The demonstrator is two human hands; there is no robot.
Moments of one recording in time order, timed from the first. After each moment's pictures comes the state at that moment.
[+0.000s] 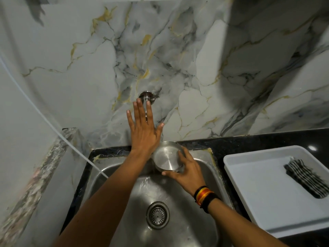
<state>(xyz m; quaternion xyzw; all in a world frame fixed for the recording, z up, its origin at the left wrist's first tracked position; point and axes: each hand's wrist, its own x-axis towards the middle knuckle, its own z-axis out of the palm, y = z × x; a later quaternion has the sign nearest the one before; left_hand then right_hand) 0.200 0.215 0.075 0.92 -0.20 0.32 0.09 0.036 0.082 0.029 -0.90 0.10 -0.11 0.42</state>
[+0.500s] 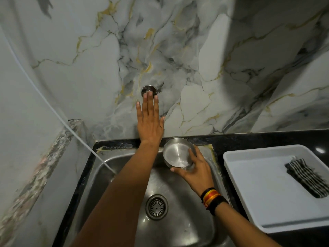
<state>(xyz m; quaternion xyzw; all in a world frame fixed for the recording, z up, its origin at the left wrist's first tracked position) 0.190 0.186 0.078 0.94 -0.11 0.32 -0.08 0.004 0.064 0.030 -0.88 0.12 -0.14 0.43</state>
